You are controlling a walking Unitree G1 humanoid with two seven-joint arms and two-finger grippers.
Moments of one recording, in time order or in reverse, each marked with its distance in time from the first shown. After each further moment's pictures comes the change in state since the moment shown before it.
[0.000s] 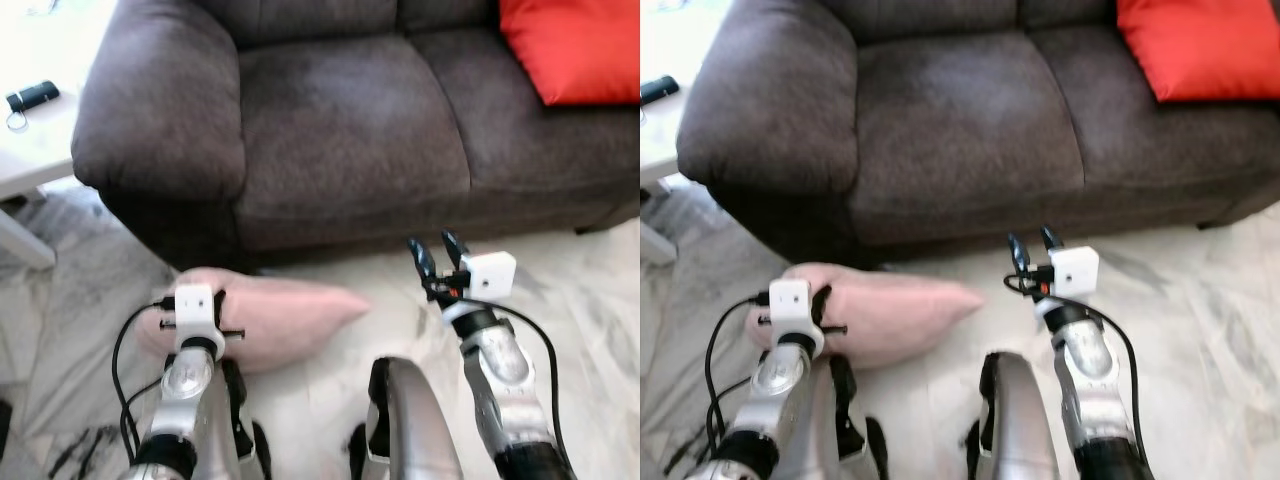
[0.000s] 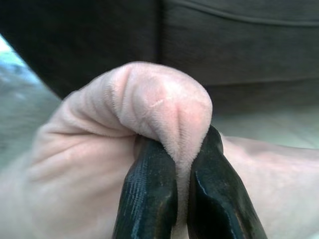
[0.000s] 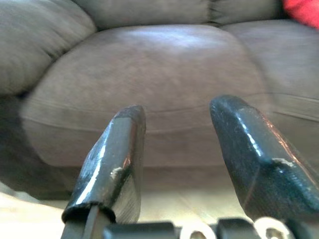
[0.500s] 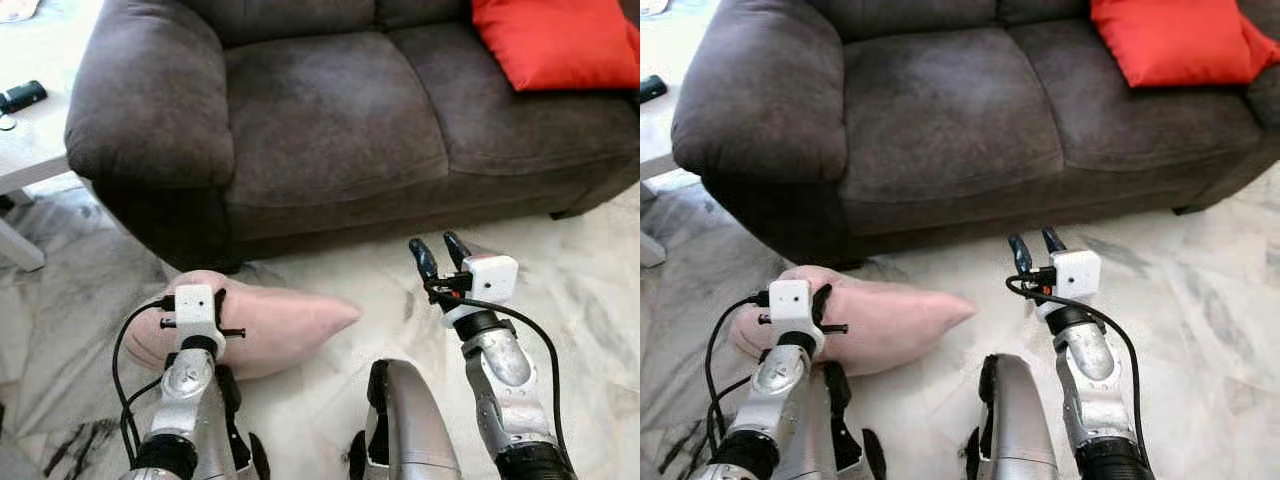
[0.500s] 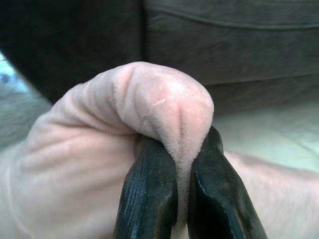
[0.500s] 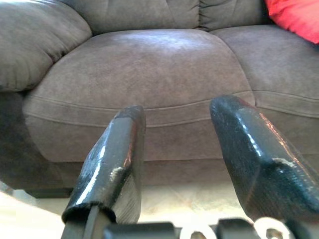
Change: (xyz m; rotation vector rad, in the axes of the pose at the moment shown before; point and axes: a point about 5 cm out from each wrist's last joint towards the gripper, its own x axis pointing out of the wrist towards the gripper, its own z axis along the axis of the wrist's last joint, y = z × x) left arm 0.001 -0.003 0.005 0.009 -0.026 -0.029; right arm 0.000 0.001 -0.001 0.002 -0.003 0.004
